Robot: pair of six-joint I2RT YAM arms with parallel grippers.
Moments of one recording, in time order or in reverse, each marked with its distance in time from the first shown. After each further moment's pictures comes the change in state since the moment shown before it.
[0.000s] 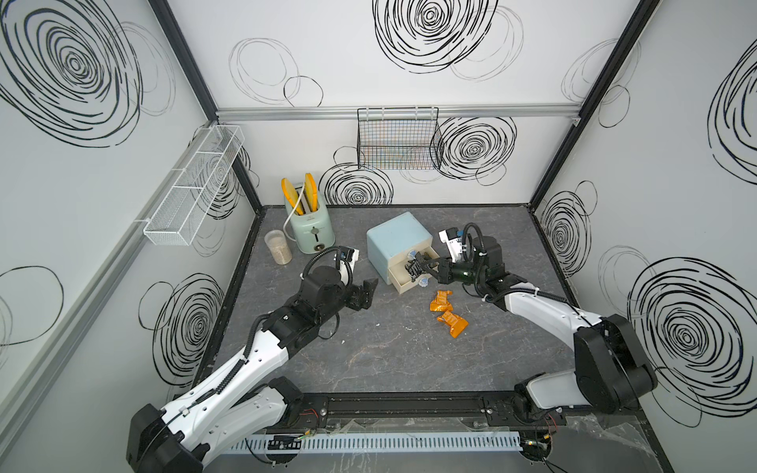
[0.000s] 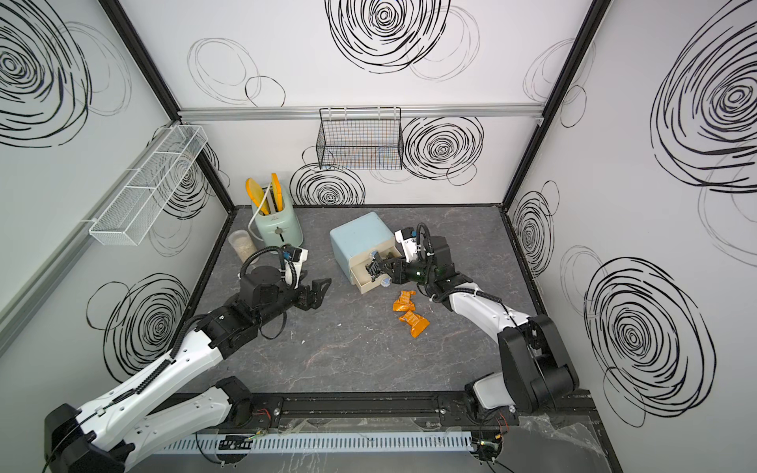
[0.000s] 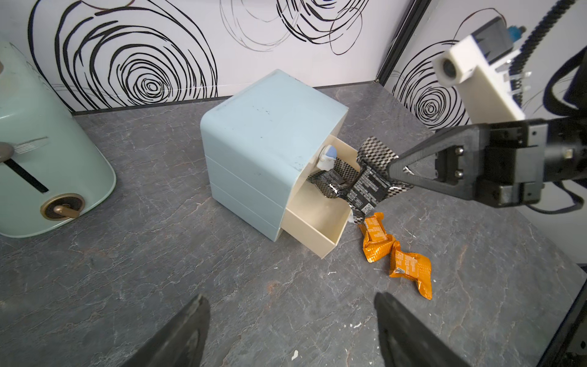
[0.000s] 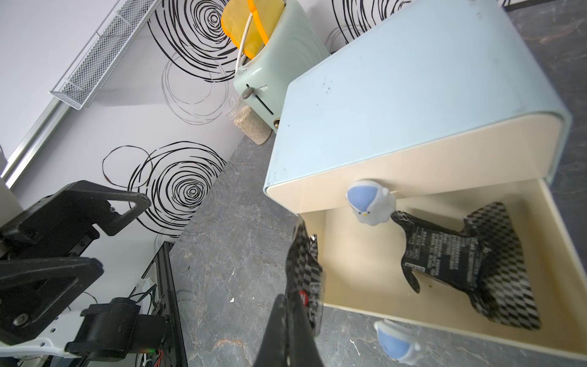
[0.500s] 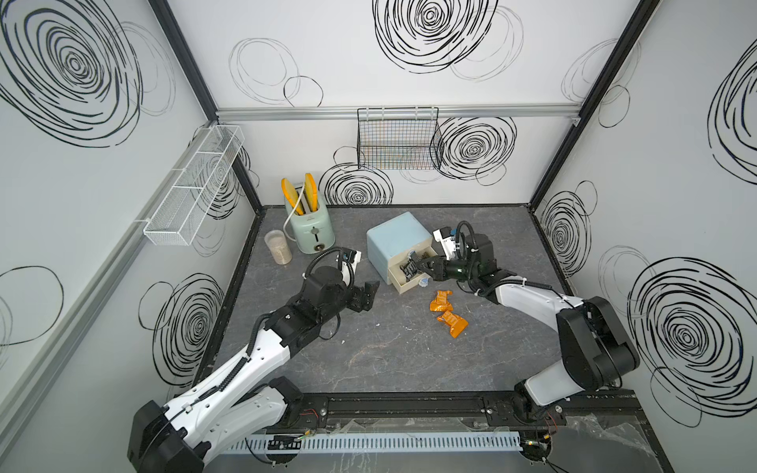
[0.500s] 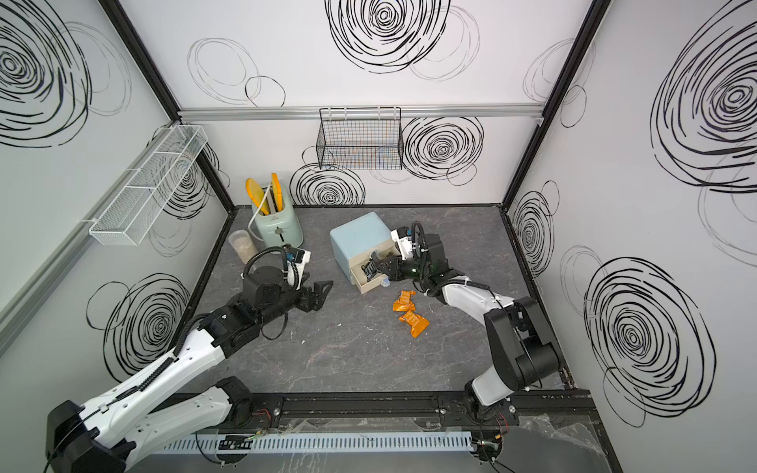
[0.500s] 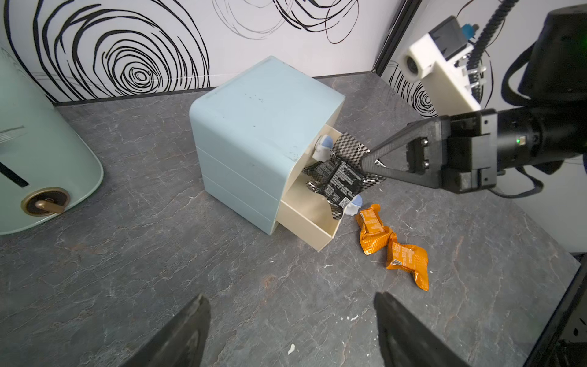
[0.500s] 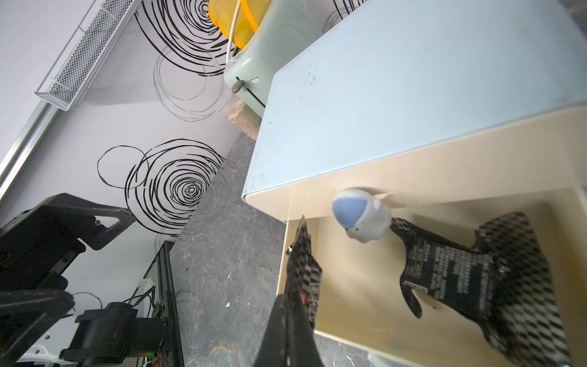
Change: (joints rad) left arm 0.000 0.015 -0.007 0.000 0.025 0.000; right arm 0.000 0.113 0.042 0.050 -0.029 0.023
